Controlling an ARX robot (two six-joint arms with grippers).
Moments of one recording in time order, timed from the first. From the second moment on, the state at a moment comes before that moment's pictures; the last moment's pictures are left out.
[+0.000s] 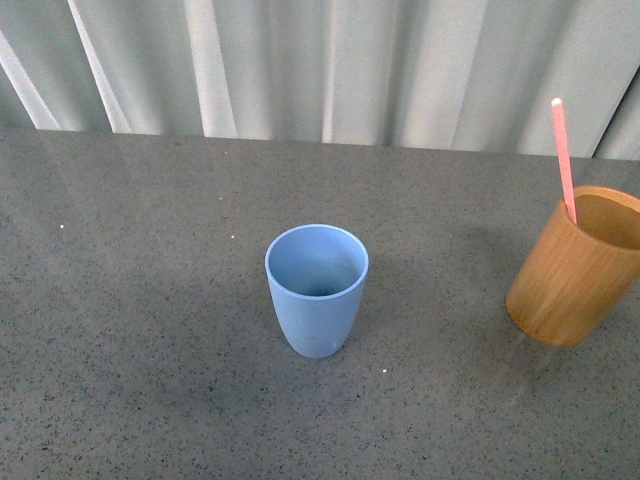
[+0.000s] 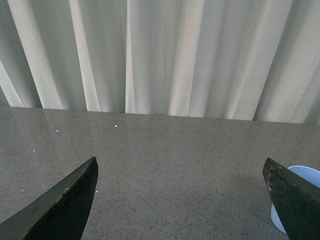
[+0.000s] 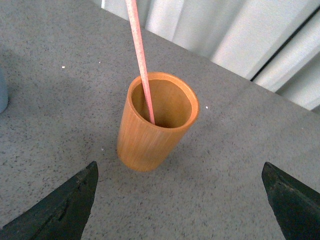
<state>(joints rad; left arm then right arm) 0.00 0.00 0.02 0.00 0.00 0.00 -0.04 0.91 0.19 0.32 -0.20 -0.42</state>
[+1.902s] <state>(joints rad) 0.00 0.00 0.02 0.00 0.00 0.00 0.10 1.73 0.50 0.97 -0.18 -0.34</state>
